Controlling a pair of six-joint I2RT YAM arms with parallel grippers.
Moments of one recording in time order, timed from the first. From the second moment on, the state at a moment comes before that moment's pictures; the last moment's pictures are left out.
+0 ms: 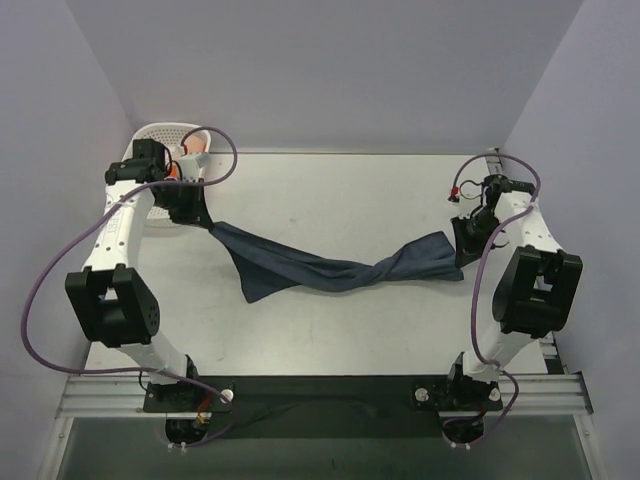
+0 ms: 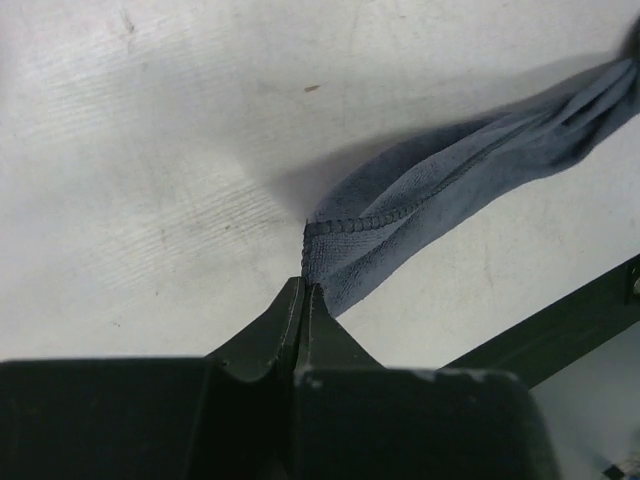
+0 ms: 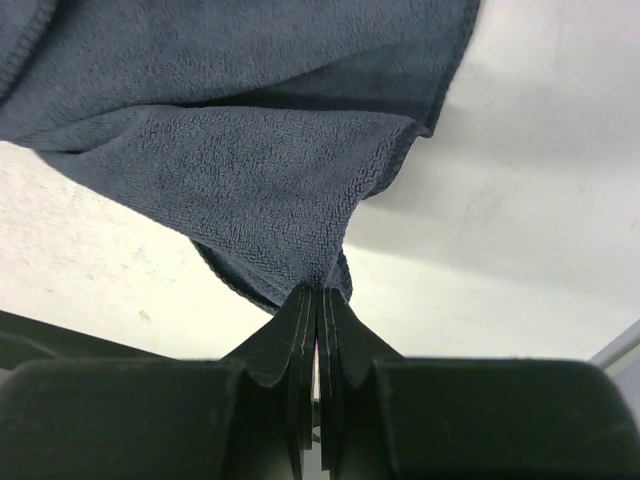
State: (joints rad) left arm 0.08 1.64 1.61 -1.12 0.51 0.20; right arm -0.19 1.72 1.34 -1.11 -0.20 -0.40
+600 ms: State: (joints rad) left arm 0.08 1.90 1.69 -0.91 0.44 0.20; right arm -0.14 1.78 1.33 -1.10 -0.22 -0.38
